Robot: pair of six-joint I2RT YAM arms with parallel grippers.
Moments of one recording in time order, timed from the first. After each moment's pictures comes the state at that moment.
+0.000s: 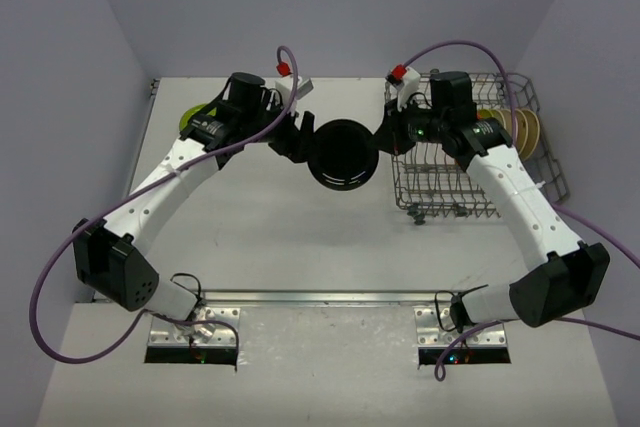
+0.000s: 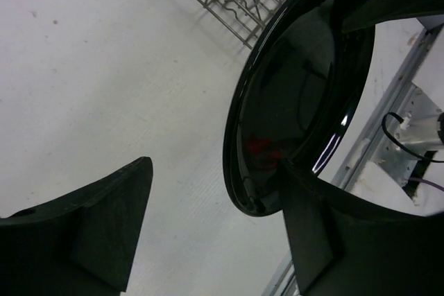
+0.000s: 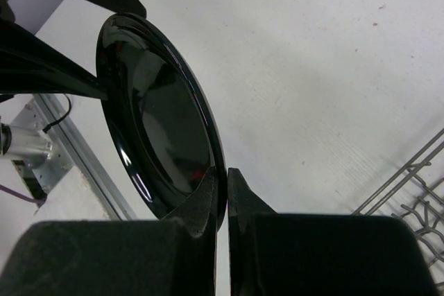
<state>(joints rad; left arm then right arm) -0.43 1.45 1.41 -0.55 0.50 -0.02 0.31 1.38 1.35 -0.57 -0.56 -0.02</state>
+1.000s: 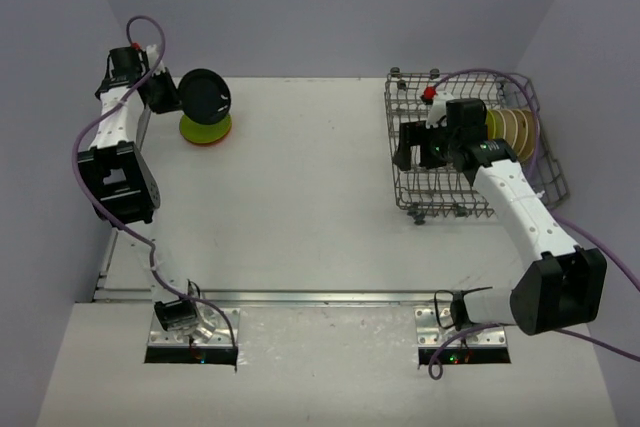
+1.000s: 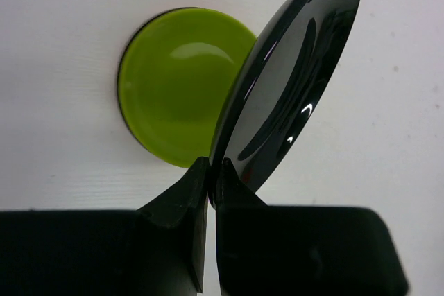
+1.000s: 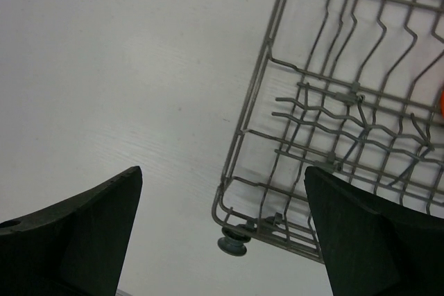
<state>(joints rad) 0.29 2.03 1.85 -0.64 0.41 -0.08 0.19 1.33 1.12 -0.53 -0.19 0.05</state>
